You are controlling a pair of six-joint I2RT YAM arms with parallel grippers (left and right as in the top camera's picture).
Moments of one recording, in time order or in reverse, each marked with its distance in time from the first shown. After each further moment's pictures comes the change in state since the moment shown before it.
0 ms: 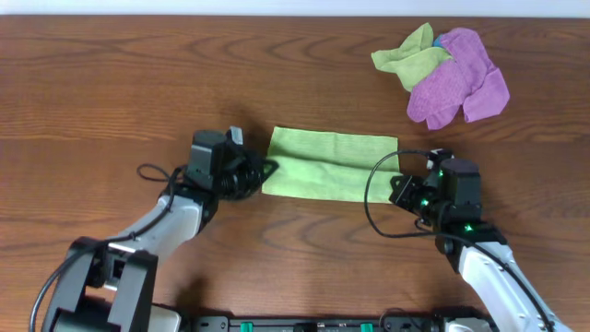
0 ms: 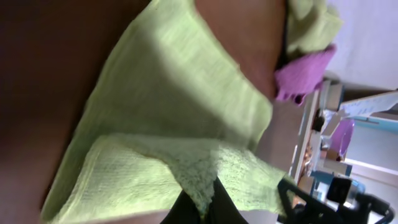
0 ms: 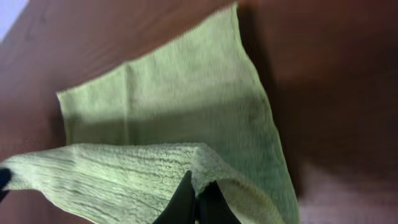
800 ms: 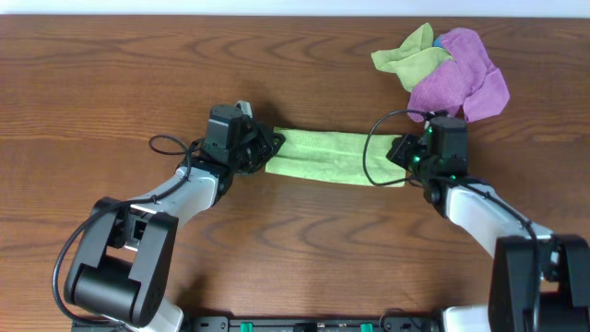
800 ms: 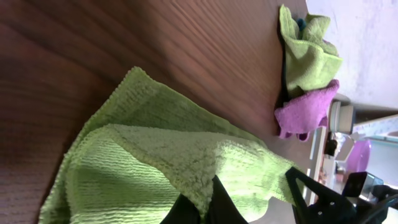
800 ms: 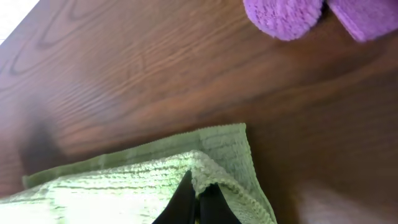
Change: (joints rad) left arm -0.037 0.170 0.175 0.023 -0.127 0.004; right arm 0.000 0.415 0.254 0.180 0.105 -0.010
